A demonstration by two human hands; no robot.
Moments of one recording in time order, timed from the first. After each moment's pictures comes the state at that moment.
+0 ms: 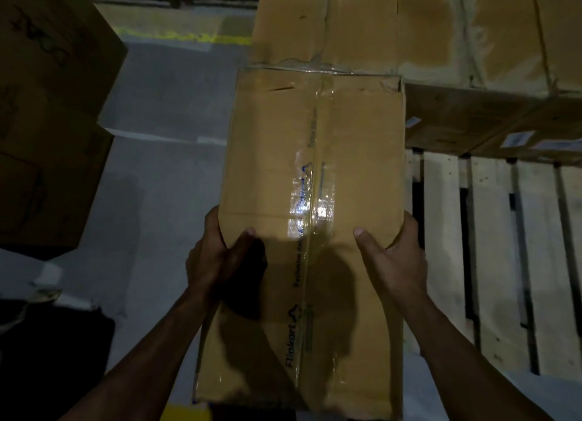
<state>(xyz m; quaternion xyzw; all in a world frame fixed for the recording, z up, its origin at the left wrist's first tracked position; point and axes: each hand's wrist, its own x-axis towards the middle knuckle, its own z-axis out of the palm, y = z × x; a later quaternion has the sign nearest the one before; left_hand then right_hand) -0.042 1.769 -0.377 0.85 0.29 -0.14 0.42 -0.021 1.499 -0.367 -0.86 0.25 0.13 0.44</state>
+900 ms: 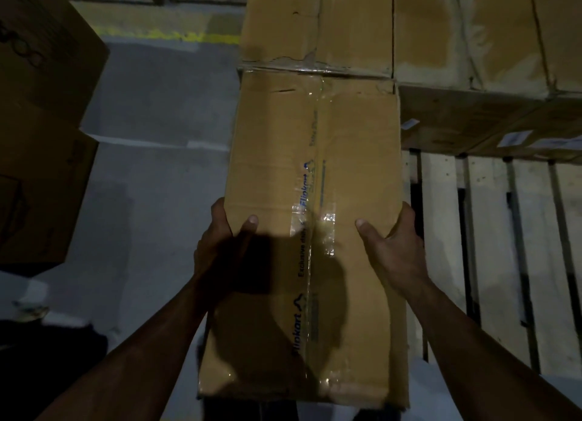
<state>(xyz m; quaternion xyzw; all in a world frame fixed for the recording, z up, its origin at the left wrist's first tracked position) 0.001 1.775 -0.406 0.85 0.24 -0.14 0.44 0.017 1.501 -0.390 -0.86 0.26 0.15 0.42</state>
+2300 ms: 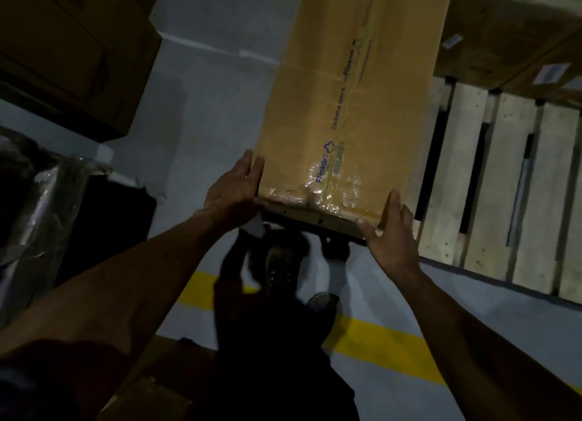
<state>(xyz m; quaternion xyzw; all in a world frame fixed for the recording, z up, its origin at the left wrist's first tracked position) -0.207 1.792 -0.369 0.96 0.02 -0.23 0.13 -0.213 1.489 -0.366 -0.92 0.10 0.25 0.29</state>
